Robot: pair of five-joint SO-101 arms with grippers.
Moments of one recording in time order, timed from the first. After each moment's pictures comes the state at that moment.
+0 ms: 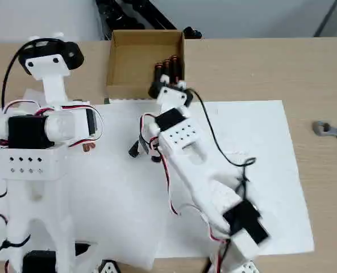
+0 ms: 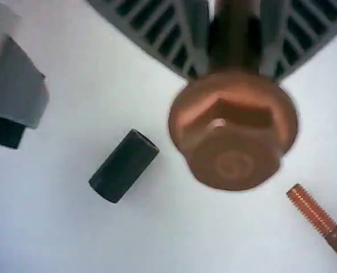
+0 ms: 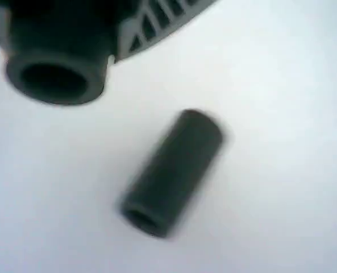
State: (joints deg) left arm -2.3 -21.5 -3.6 99.4 14.3; right arm -35.9 1.7 5.1 73.8 -41.3
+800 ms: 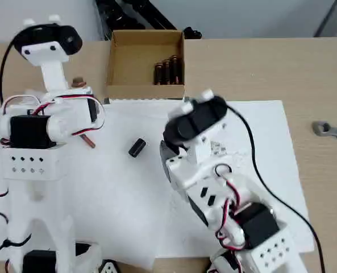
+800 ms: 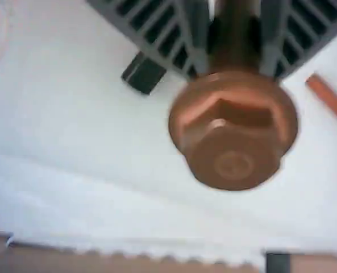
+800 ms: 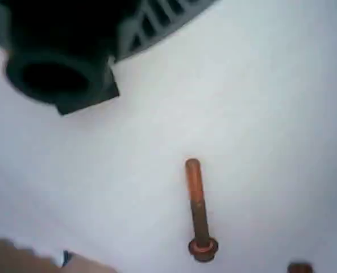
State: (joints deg) left arm -0.8 -21.5 -3.6 87.0 14.3; right arm -35.9 -65.0 44.5 57.4 -7.9
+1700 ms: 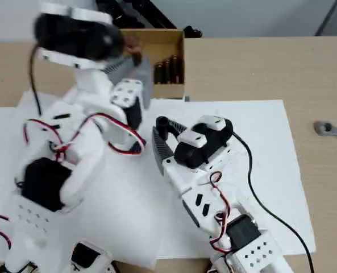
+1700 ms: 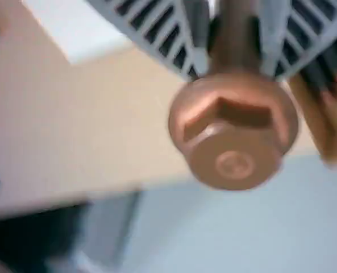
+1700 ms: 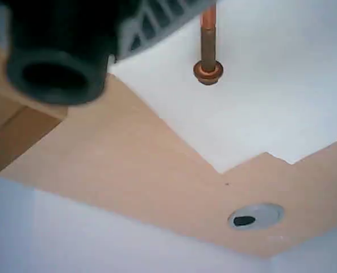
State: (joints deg) left arm 21.6 -36.2 2.1 62.4 14.3; right arm -35.8 -75.3 72.3 17.1 -7.3
